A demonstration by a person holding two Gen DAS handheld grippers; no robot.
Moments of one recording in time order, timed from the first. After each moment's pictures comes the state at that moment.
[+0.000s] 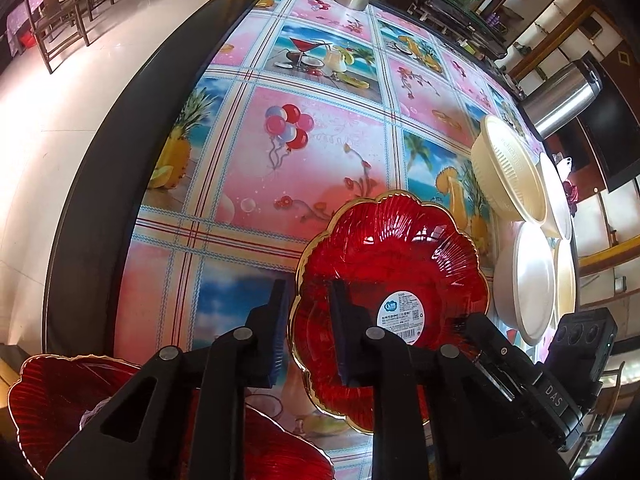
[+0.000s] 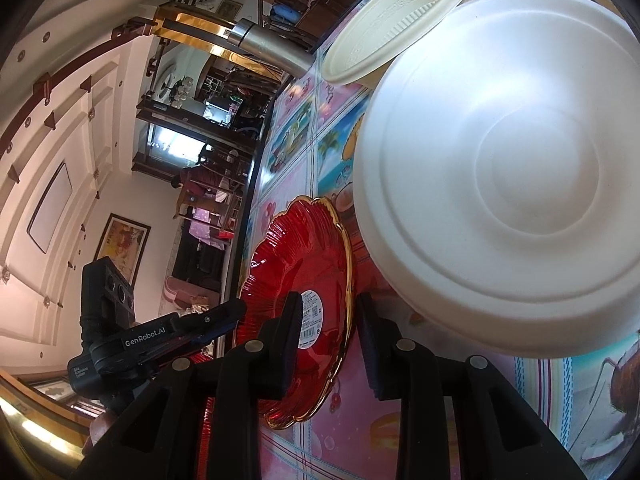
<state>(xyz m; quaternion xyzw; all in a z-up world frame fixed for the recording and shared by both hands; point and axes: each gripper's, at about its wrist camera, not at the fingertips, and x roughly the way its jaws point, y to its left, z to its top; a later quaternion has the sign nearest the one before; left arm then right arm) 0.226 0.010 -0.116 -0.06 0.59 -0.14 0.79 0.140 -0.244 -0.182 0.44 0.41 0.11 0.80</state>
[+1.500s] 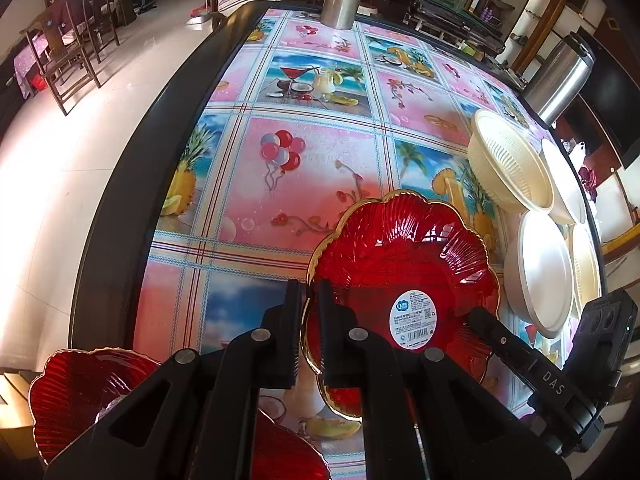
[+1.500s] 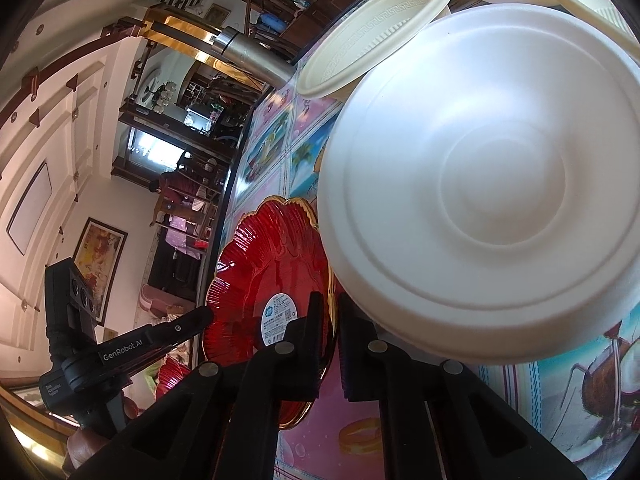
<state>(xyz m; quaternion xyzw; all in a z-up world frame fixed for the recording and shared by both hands) 0.211 -0.009 -0.099 0.00 0.55 -0.12 0.83 0.138 -0.247 -0.184 0.41 0.41 0.07 0.81</state>
